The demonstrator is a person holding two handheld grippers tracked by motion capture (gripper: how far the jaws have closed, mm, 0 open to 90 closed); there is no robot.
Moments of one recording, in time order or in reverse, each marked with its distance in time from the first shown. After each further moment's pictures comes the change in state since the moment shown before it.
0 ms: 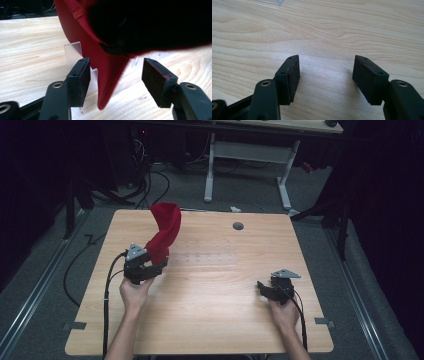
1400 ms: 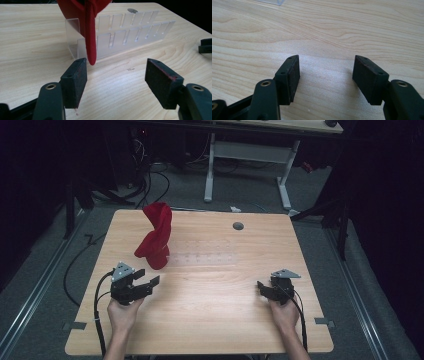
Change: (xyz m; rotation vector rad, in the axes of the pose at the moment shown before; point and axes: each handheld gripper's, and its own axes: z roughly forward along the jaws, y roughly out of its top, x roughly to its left) left arm 0.004 -0.015 -0.060 0.015 -0.009 -0.042; right arm 0.000 0.000 0.000 0.000 0.000 0.000
